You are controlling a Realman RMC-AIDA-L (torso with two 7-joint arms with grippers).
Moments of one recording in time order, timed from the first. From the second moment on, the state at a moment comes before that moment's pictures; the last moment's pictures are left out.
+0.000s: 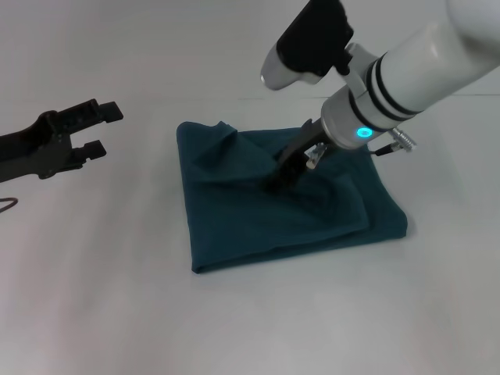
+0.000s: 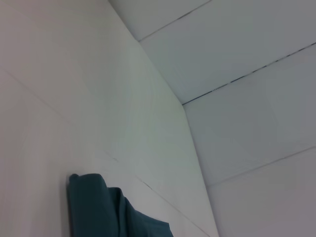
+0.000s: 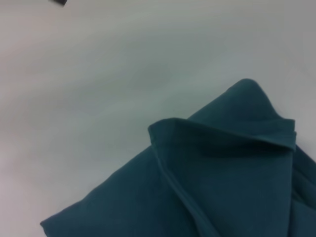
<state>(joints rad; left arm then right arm) -0.52 -2.06 0.46 0.84 2.02 1.49 -2.48 1.08 2.10 -1.31 -0.66 -2.49 -1.06 2.28</state>
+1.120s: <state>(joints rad) -0.53 -2.06 0.45 0.83 2.01 1.43 -2.46 1.12 2.10 -1.41 -0.59 -2.52 -0.97 2.38</state>
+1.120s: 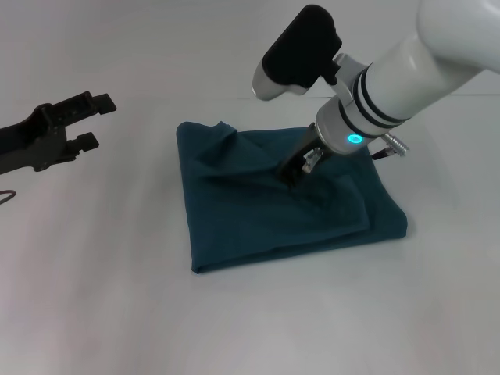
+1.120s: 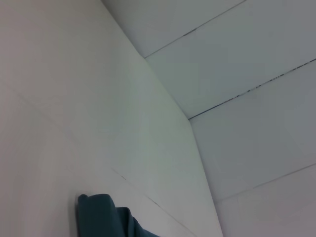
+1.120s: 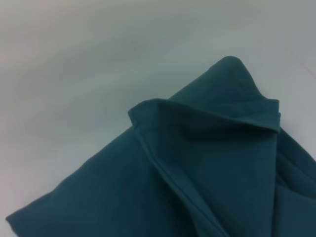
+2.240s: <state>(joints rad) -0.53 -2.06 0.45 0.83 2.01 1.44 -2.46 0.88 2.08 -1.17 -0.87 -2.66 -1.08 2.67</state>
